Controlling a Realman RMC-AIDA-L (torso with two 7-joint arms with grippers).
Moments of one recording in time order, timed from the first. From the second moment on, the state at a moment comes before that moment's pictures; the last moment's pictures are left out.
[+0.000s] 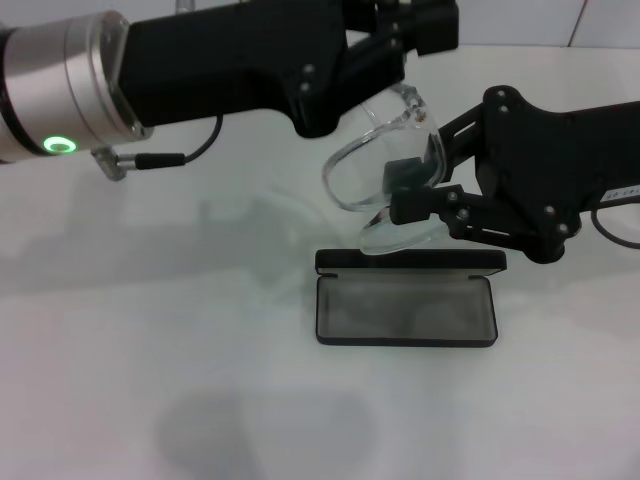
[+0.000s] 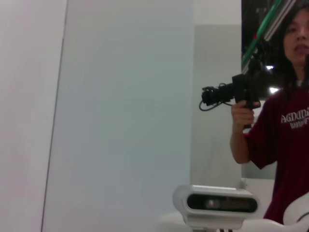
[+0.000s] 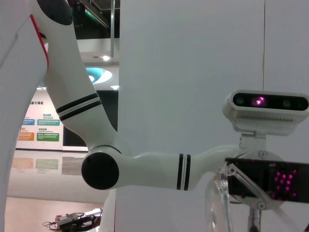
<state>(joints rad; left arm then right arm) -0.47 -2.09 1.24 1.08 1.22 1.63 -1.56 0.65 2.01 -1.10 -0.83 -1.45 -1.92 1.33</state>
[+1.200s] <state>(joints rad) -0.46 -2.09 1.03 1.03 1.17 1.67 -1.48 0.61 2.02 -1.10 -0.83 -1.41 -1.96 1.26</state>
